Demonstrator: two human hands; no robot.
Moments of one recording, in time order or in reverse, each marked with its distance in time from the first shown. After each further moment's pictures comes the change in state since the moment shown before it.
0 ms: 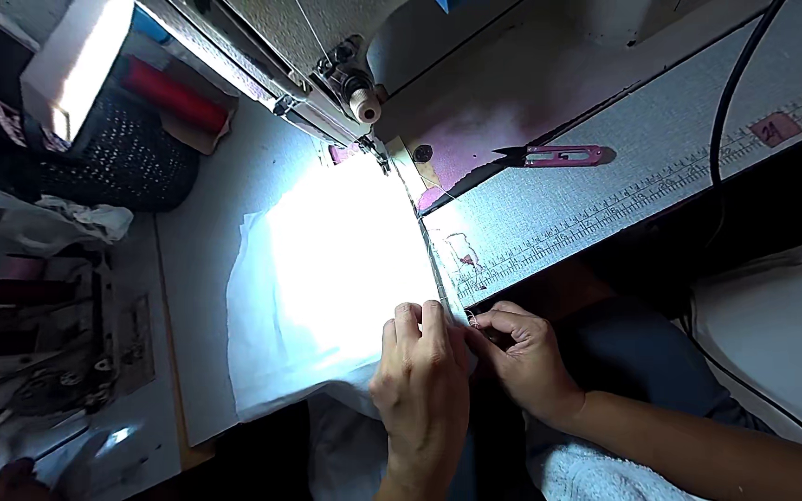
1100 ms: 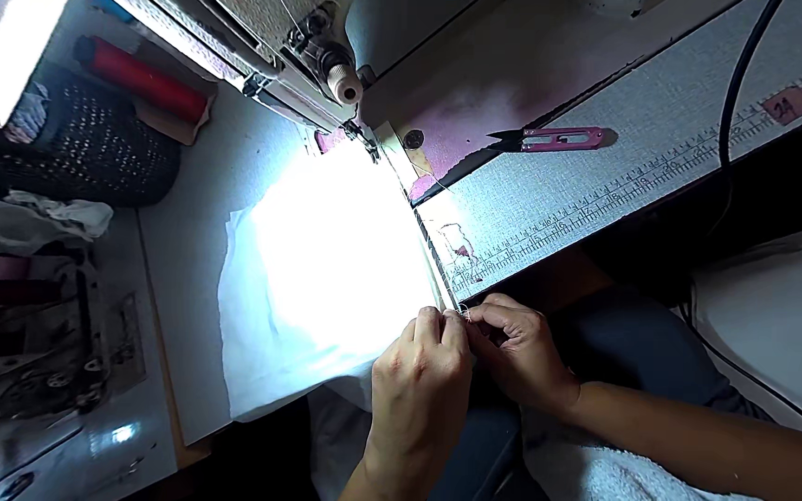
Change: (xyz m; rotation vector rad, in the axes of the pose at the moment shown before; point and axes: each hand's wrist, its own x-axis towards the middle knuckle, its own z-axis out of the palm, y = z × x) left_hand 0.005 -0.009 -0.009 -0.086 -0.044 0.307; right_hand 0.000 0.005 0.000 -0.057 -0.046 -0.032
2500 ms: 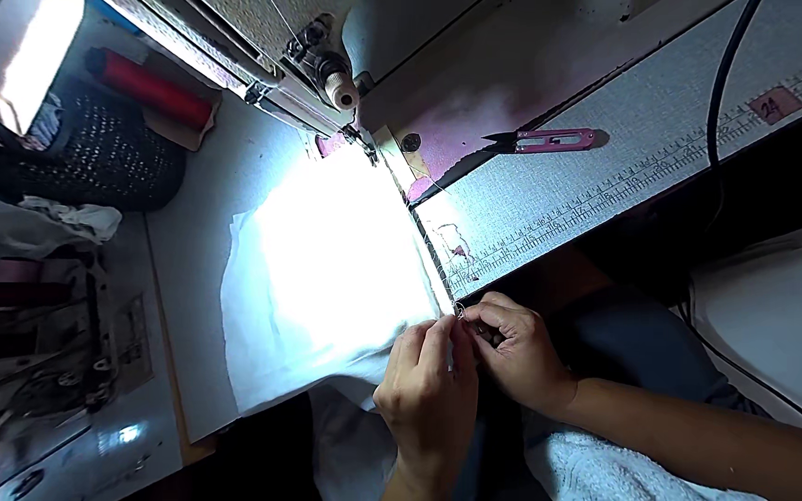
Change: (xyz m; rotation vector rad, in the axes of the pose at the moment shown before) left_hand -0.021 0.018 0.019 -0.216 0.208 -0.324; right_hand -0.002 0.002 0.000 -0.078 -0.001 -0.032
